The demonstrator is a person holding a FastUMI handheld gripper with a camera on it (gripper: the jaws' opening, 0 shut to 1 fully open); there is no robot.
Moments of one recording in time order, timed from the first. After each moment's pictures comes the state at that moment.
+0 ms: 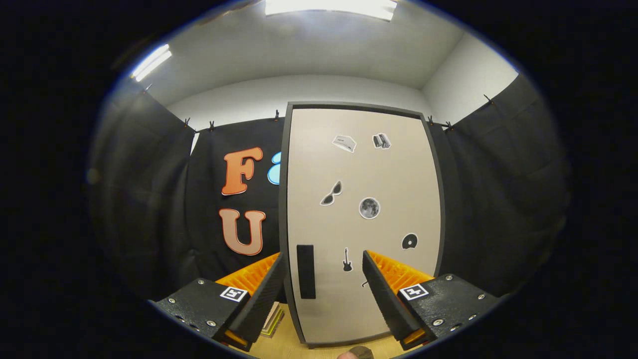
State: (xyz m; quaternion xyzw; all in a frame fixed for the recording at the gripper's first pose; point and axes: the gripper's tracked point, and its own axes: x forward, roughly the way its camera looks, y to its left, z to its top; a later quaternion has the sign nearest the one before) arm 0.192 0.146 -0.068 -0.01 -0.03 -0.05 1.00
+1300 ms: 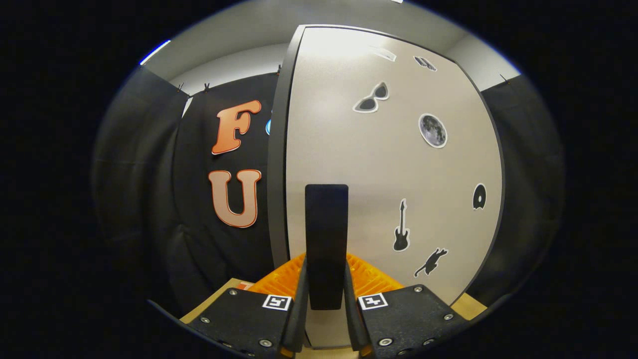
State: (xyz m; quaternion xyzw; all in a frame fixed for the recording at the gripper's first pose) arm 0.313 0.173 -0.177 0.01 0.08 -0.03 1.00
